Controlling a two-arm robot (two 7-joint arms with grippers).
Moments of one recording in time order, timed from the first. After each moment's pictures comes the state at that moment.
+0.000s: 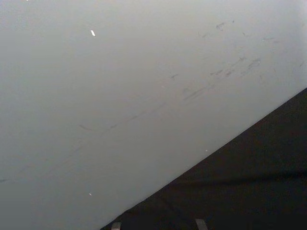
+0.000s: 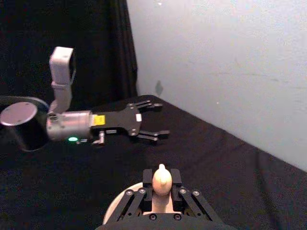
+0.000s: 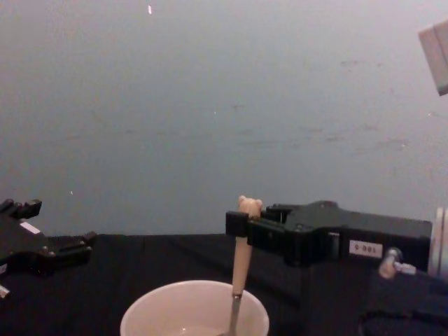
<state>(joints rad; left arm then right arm) -0.20 0.60 0.45 -1.41 -0.25 -0.12 0.03 0.33 0.45 -0.55 -1.50 0.55 0.08 0.62</state>
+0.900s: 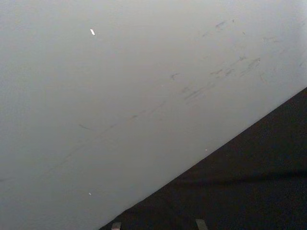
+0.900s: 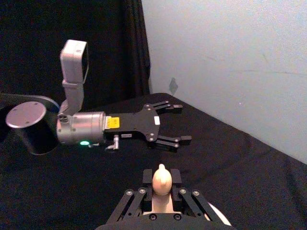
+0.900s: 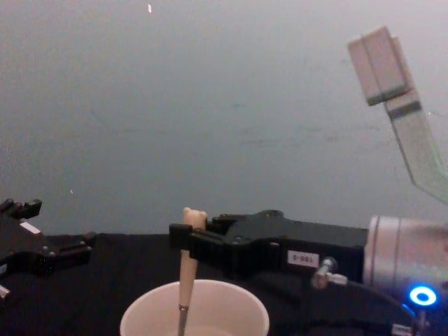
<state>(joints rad) -0.20 0.60 0.45 -1.41 -0.25 -0.12 0.03 0.38 0.39 -0.64 -1.46 0.53 0.08 0.59</state>
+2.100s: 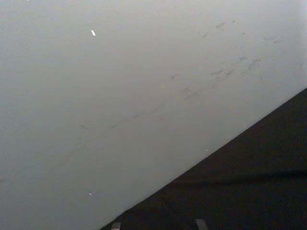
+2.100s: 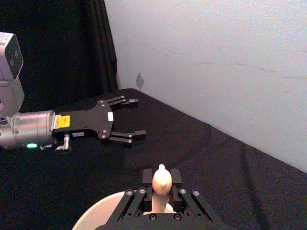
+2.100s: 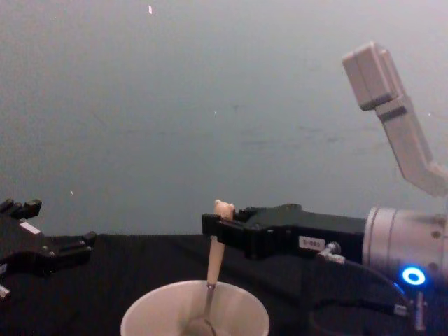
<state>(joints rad) -0.20 0.60 0.45 -1.41 -0.25 -0.12 0.03 0.43 0.33 -0.59 -1.34 0.48 0.09 0.54</state>
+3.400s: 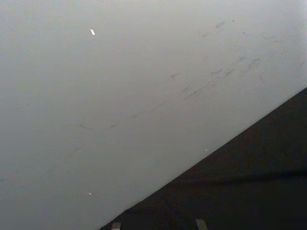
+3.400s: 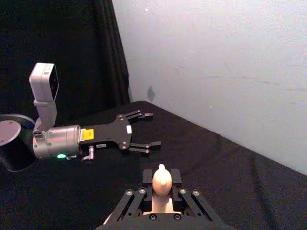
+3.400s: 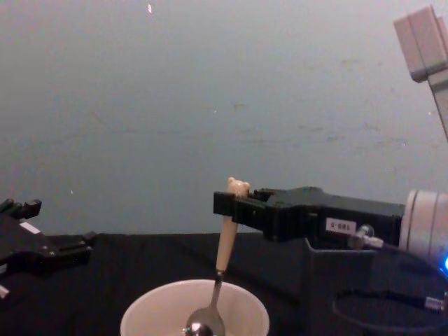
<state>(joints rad) -0.20 0.60 0.45 -1.41 -0.25 -0.12 0.03 0.36 0.41 -0.57 -1.48 0.58 0.11 0.56</state>
